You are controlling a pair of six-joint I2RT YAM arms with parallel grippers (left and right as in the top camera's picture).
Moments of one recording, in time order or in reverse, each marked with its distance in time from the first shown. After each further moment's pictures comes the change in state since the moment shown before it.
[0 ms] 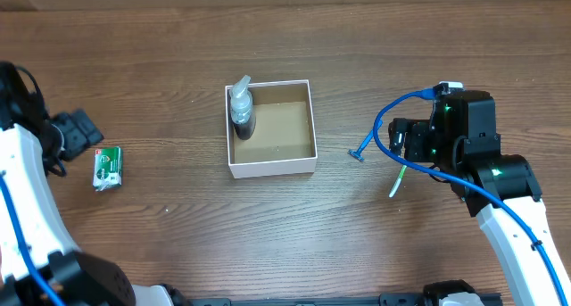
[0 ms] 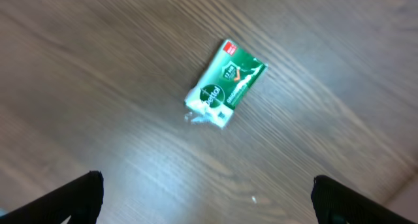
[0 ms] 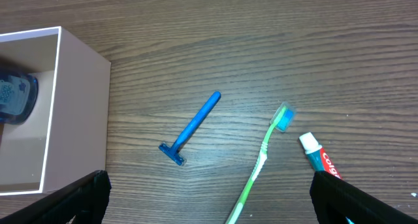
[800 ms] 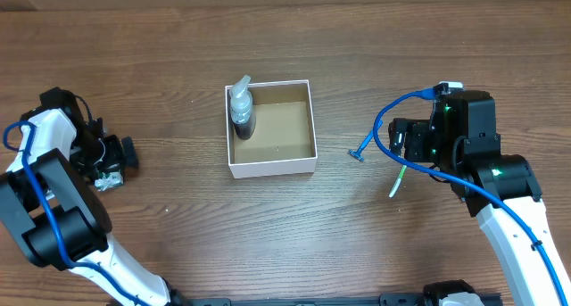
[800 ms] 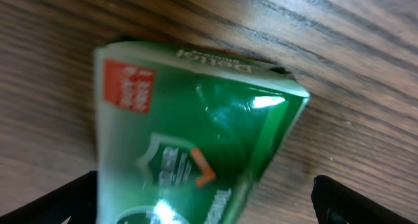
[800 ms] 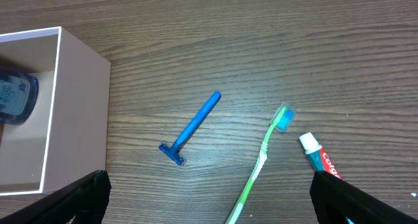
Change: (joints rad) left arm -0.026 0.417 -0.132 0.254 0.058 0.248; right arm 0.000 0.000 0.000 0.000 0.000 0.000
